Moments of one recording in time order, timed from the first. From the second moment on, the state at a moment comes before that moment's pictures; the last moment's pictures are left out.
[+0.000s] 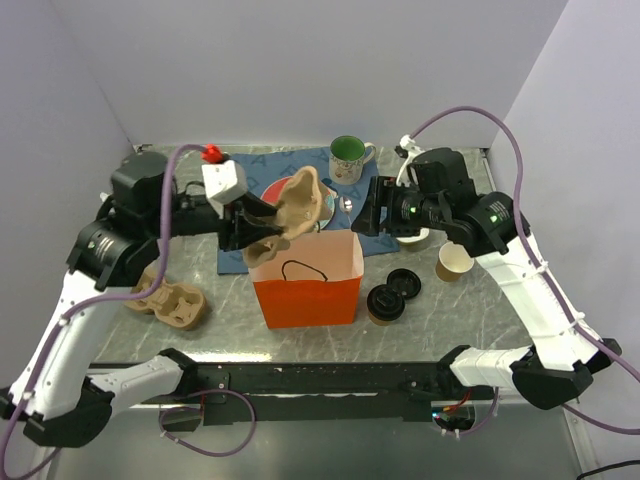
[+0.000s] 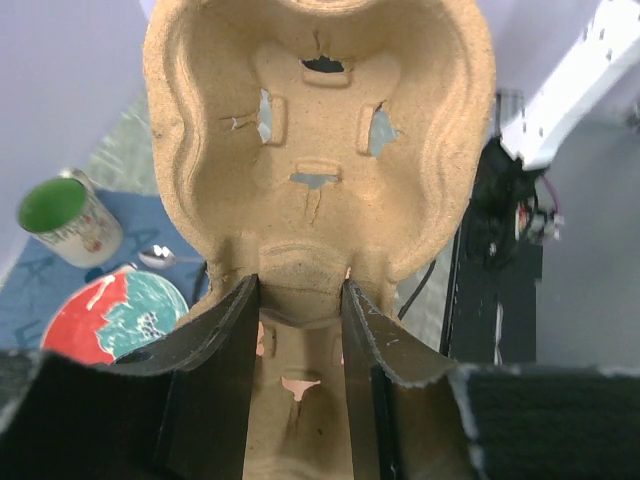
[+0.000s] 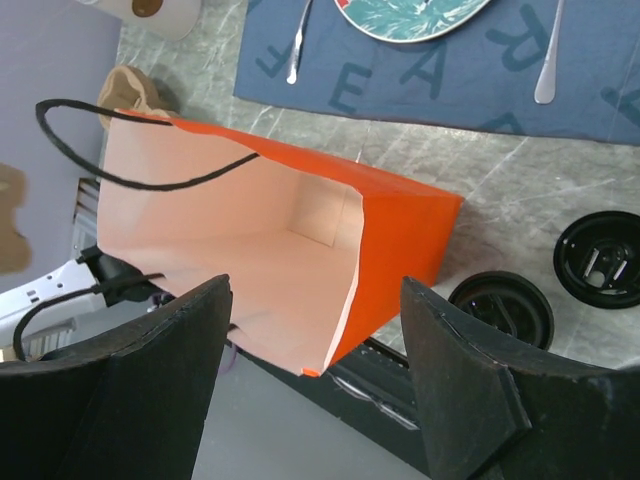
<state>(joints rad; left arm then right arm) -0.49 1.04 1.56 -0.71 0.80 0.21 0.59 1.24 1.66 -1.09 -0.15 0.52</state>
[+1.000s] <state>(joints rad) -0.60 1.12 1.52 -0.84 0.68 0.41 0.68 0.90 1.31 -0.69 -0.42 0.34</state>
